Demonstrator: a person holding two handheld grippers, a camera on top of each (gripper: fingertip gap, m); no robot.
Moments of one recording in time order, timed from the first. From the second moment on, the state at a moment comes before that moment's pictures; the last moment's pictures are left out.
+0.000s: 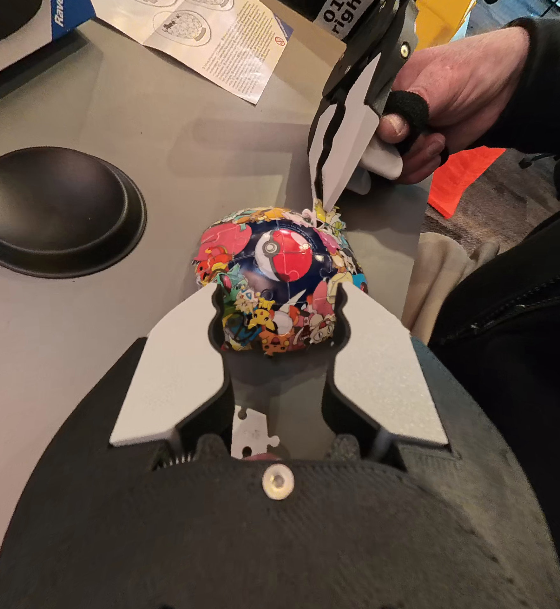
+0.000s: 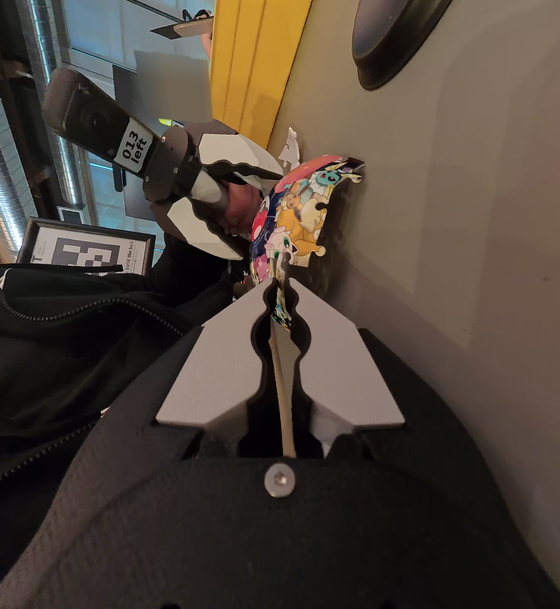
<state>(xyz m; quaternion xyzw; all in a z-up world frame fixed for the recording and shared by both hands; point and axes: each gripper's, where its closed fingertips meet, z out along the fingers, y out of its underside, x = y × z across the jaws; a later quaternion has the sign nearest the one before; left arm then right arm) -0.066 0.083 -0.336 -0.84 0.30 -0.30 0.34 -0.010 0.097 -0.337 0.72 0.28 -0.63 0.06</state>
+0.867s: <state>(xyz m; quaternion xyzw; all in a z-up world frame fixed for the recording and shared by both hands) -0.070 0.076 -0.337 -0.85 0.28 -0.30 0.34 -0.026 0.098 -0.330 0.69 0.28 -0.66 0.11</state>
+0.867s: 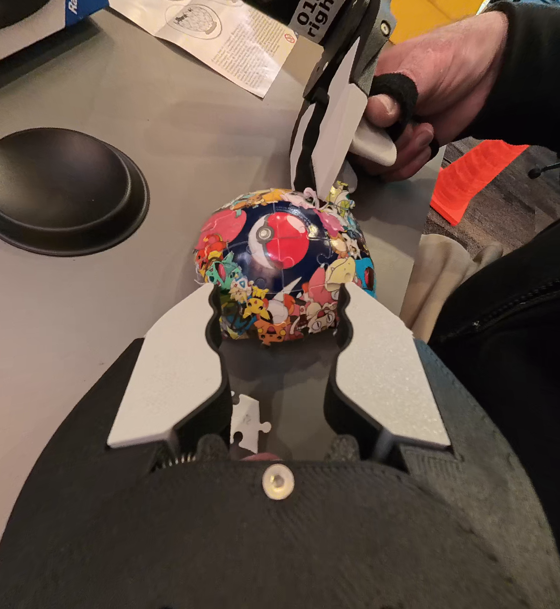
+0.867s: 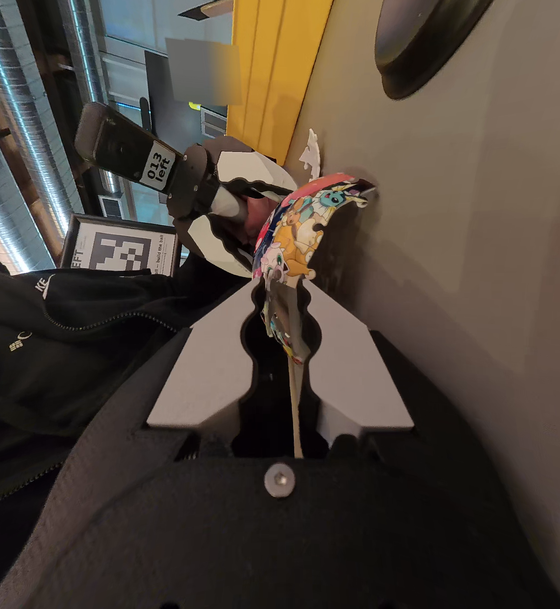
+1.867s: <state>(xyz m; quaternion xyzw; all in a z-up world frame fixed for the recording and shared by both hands) -0.066 0.087 -0.332 -0.84 0.27 -0.31 0.36 -0.033 0.092 -0.291 0.63 0.31 -0.71 0.06</state>
